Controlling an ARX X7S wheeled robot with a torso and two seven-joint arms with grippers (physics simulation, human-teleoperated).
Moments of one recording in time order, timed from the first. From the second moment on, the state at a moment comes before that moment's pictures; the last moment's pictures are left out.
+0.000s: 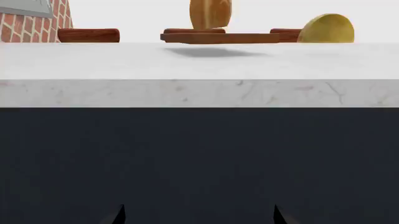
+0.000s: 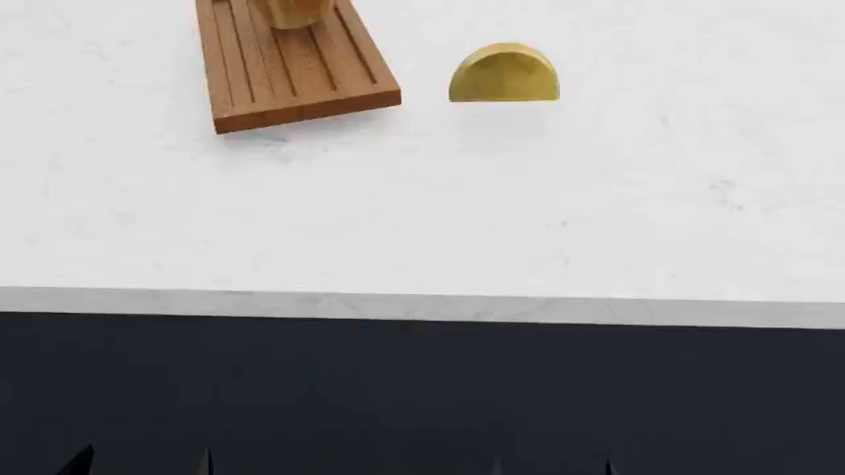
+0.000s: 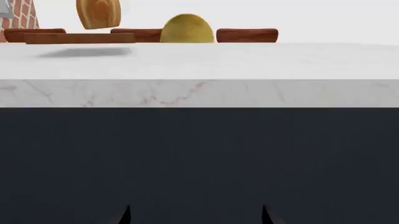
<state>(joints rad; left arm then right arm) 0.00 0.00 0.00 0.00 0.00 0.00 0.00 0.00 0.00 0.00 0.00 0.00 0.00 0.00</state>
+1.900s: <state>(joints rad) -0.08 -0.19 0.10 0.51 -0.15 -0.36 -0.16 0.07 0.22 -0.07 -0.54 0.10 0.46 0.20</state>
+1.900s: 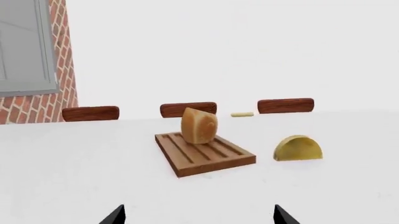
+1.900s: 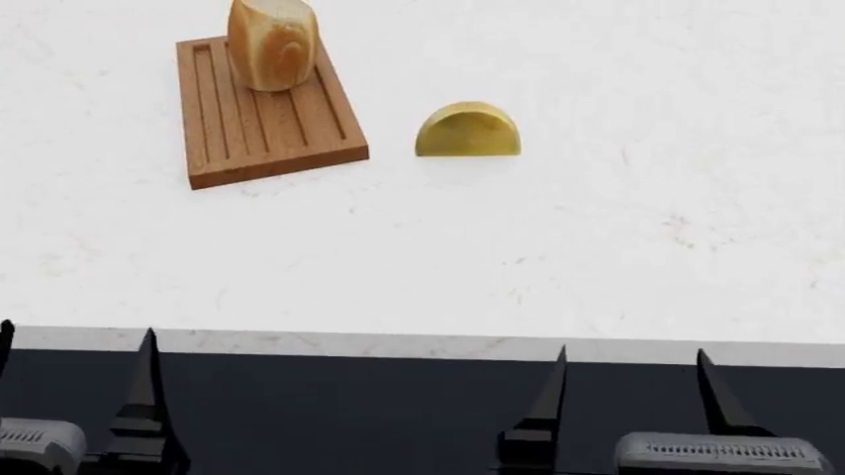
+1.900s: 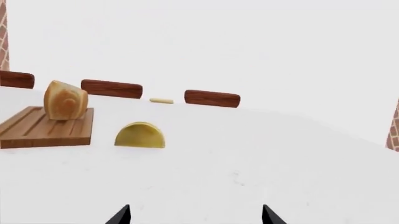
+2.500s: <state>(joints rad) -0.42 -0.26 0.06 0.64 -0.20 -0.71 -0.19 0.33 0.32 0.00 -0.64 0.12 0.72 0.21</state>
